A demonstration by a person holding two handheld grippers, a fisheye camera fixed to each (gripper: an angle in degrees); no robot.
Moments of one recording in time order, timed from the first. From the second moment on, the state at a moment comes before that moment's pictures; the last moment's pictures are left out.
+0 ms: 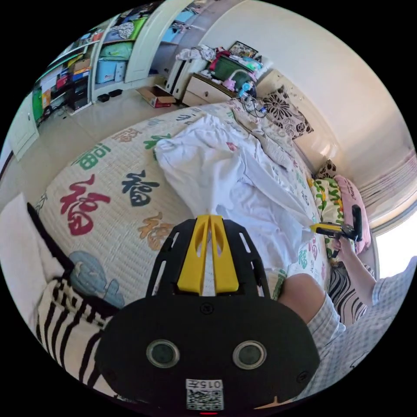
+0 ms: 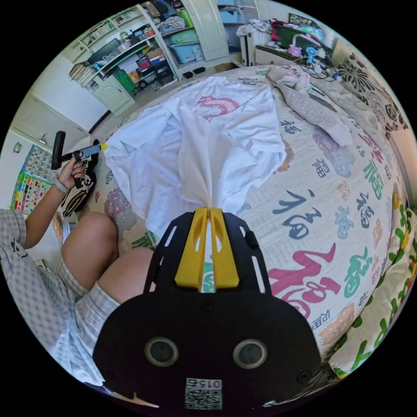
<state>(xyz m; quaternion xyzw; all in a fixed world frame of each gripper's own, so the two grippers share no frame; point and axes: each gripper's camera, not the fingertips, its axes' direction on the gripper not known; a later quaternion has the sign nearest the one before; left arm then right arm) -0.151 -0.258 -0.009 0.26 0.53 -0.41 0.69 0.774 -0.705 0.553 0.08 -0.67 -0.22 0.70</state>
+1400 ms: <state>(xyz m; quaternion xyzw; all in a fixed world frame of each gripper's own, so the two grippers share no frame) -0.017 -0.107 -0.094 0.11 0.32 -0.39 0.85 0.895 -0.530 0.743 -0.08 -0.74 -0.02 0.66</state>
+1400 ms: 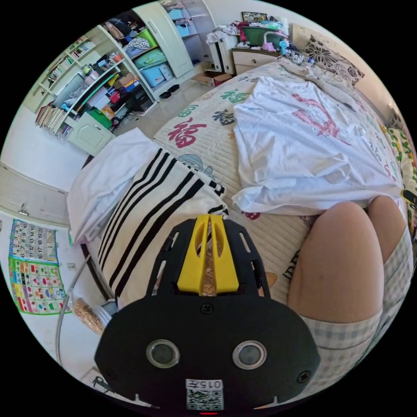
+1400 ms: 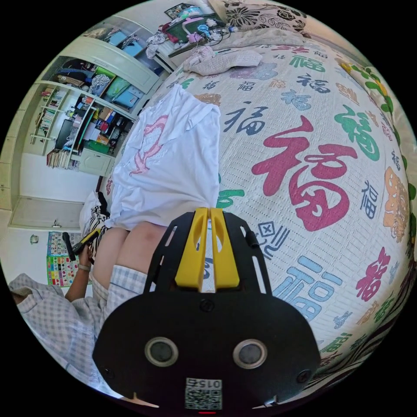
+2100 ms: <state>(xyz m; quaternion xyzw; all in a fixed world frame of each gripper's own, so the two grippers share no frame) -0.134 -0.050 -0.045 0.24 0.48 -0.47 0.70 0.963 -0.553 0.765 -0.04 -0.79 0.03 0.62</state>
